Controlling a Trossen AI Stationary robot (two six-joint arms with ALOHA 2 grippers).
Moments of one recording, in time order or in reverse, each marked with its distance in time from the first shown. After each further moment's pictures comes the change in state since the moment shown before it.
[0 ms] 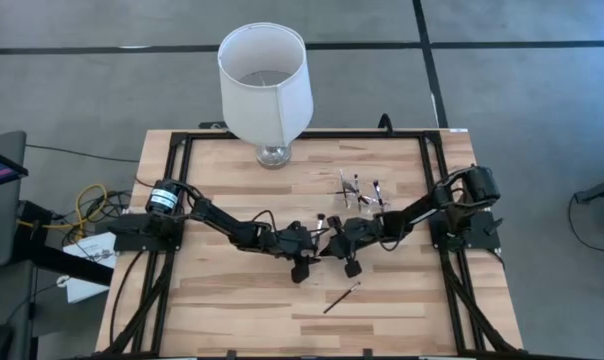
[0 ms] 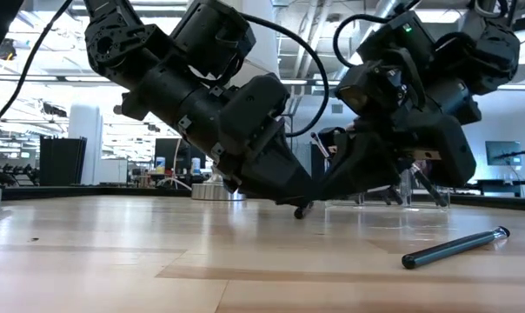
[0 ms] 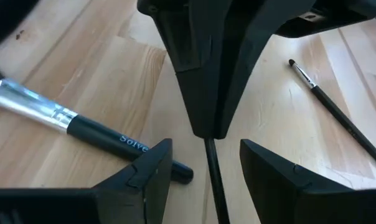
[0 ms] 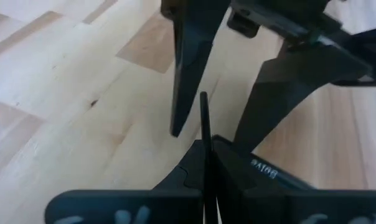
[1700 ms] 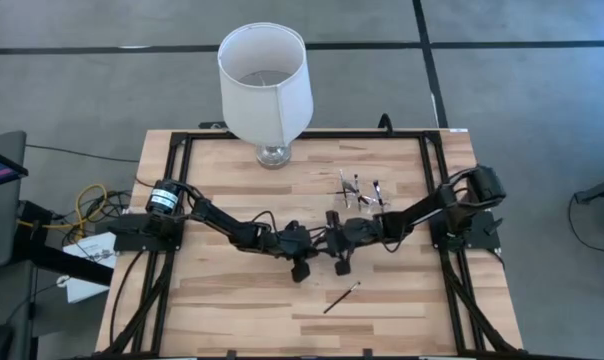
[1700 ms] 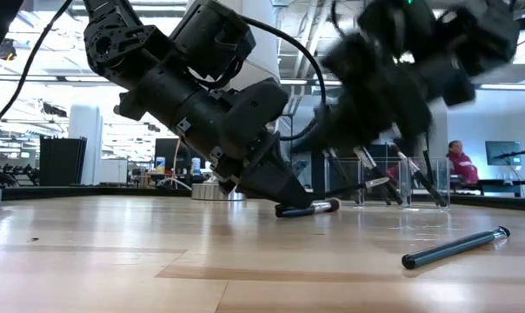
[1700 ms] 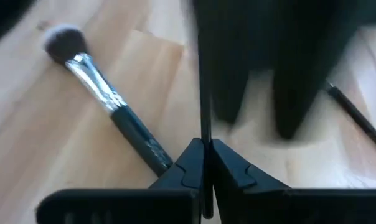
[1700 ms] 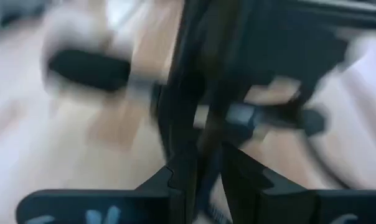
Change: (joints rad) left arm -0.001 0.001 0.000 -0.014 -0.053 -0.028; right arm 0.033 -0.058 0.061 0.020 0.163 0.148
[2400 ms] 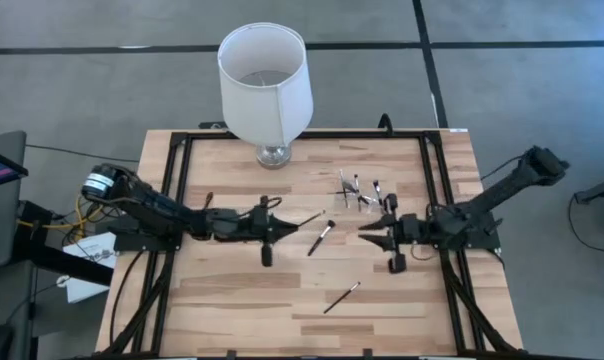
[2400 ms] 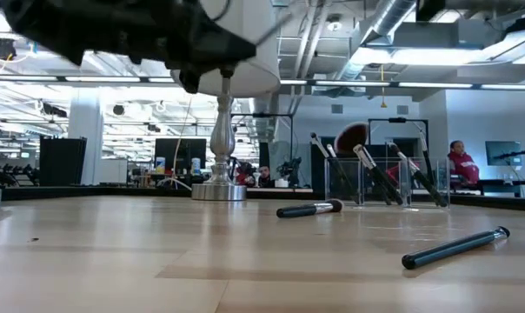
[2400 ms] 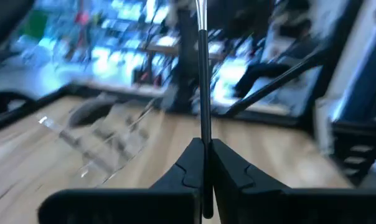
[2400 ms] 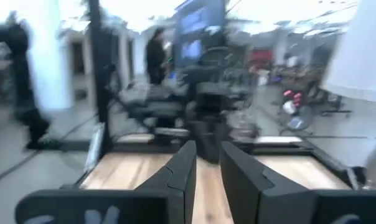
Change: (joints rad) left arm -0.027 -0.513 -0.403 0.452 -0.129 0.276; right arm 0.300 -0.773 -0.250 0.070 0.408 0.012
